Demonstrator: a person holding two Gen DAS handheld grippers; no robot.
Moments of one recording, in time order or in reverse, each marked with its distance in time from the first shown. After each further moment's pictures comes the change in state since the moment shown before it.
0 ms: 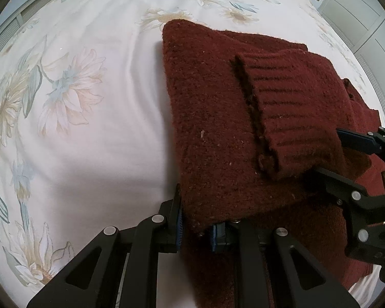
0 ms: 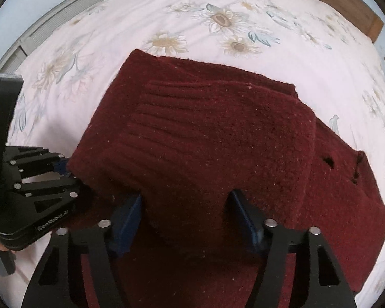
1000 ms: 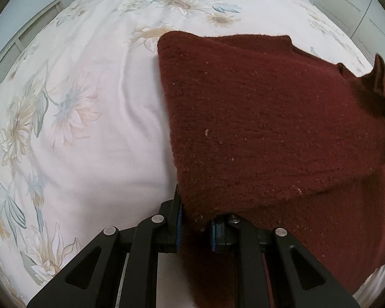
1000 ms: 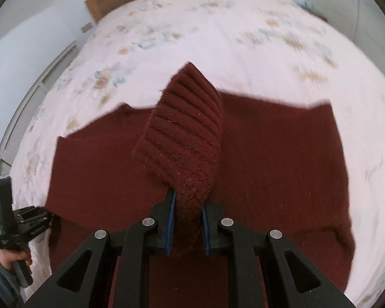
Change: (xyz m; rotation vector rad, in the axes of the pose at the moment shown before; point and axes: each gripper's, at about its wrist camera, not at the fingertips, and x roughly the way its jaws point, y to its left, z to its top) left arm -0.015 -0.037 -0.020 0.104 -0.035 0.094; right arm -0.079 -0.182 -0.116 0.576 -0.186 0.021
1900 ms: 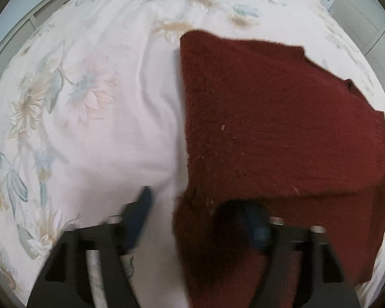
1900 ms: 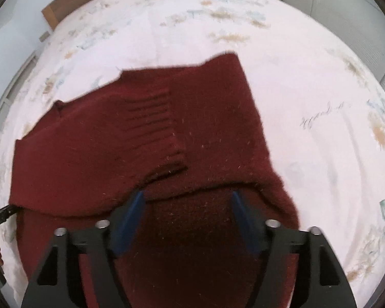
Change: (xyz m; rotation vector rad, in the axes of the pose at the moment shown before) left arm -0.015 0.008 0.010 -0.129 0.030 0.001; right arm -0.029 -0.090 -0.039 0.111 0.014 -0.169
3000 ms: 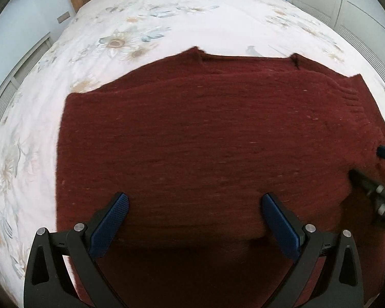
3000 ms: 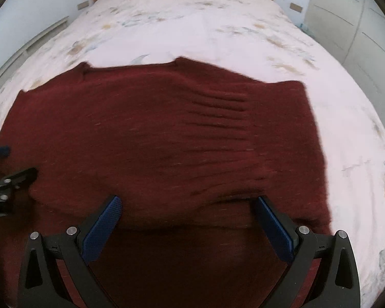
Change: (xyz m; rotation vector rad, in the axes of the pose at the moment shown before) left arm 0.032 -0.110 -0.010 0.220 -0.166 0.044; right arm 0.046 0.060 -0.010 -0.270 -0.087 -0.055
